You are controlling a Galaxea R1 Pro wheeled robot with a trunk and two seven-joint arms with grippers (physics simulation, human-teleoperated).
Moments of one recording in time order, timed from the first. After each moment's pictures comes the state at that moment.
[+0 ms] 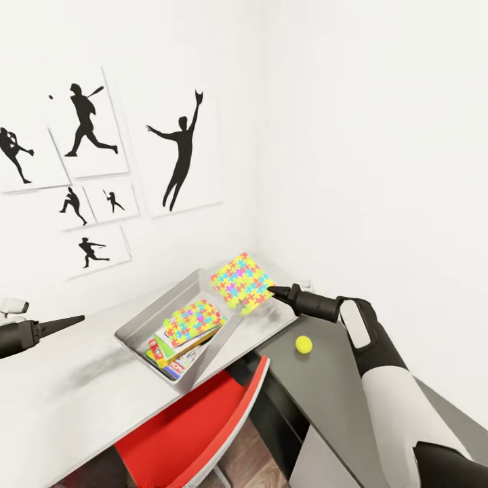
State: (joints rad) left arm -0.48 0.46 0.61 -1.41 -0.05 1.01 -1.56; right arm -0.84 0.03 -0.18 -0.89 -0.58 1.02 0.56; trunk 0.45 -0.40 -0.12
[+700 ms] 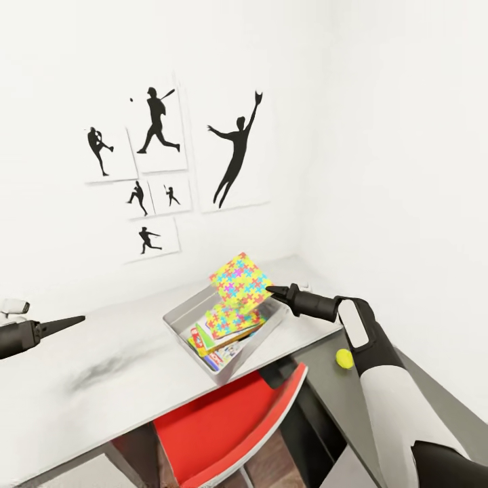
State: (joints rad) left arm -0.48 0.46 0.61 -1.40 -0.05 1.01 -1.56; right arm -0.85 0.04 -0.18 -0.89 -0.58 1.02 0.56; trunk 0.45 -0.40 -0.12
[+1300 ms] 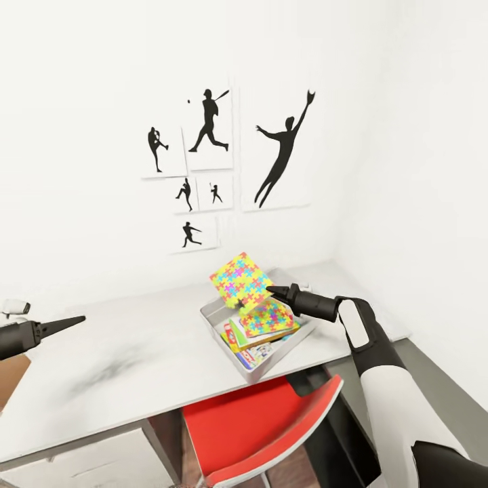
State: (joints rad) left arm -0.48 0.46 0.61 -1.40 -0.05 1.01 -1.56; right arm -0.85 0.04 -0.19 -0.89 -0.58 1.02 0.56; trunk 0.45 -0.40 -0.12
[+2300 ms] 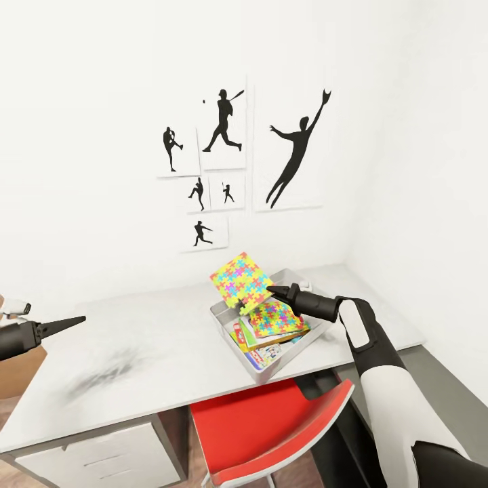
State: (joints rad) left arm -0.48 0.46 0.61 -1.39 -0.04 1.01 -1.56; right arm -0.85 0.04 -0.19 -0.89 -0.58 1.02 0.56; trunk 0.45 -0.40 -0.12
